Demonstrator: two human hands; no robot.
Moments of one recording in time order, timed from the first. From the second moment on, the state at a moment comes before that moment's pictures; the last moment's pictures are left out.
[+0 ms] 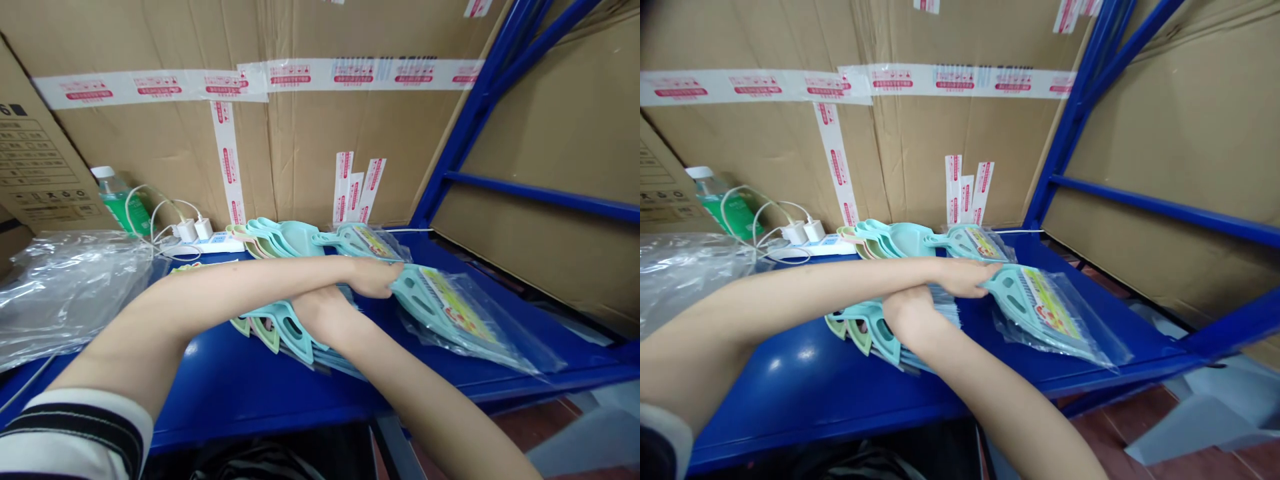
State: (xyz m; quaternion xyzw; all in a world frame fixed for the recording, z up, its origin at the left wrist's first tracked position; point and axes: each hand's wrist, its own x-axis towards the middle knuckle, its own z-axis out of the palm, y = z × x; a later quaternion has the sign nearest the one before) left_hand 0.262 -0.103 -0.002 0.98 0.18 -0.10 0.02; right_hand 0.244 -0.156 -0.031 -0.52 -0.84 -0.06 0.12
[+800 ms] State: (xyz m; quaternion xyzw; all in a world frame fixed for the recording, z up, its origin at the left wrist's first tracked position) left_hand -0.026 -0.143 0.010 0.91 0.38 0.17 -0.03; right_hand 0.273 -0.119 -0.008 -0.57 -0.73 0.17 0.32
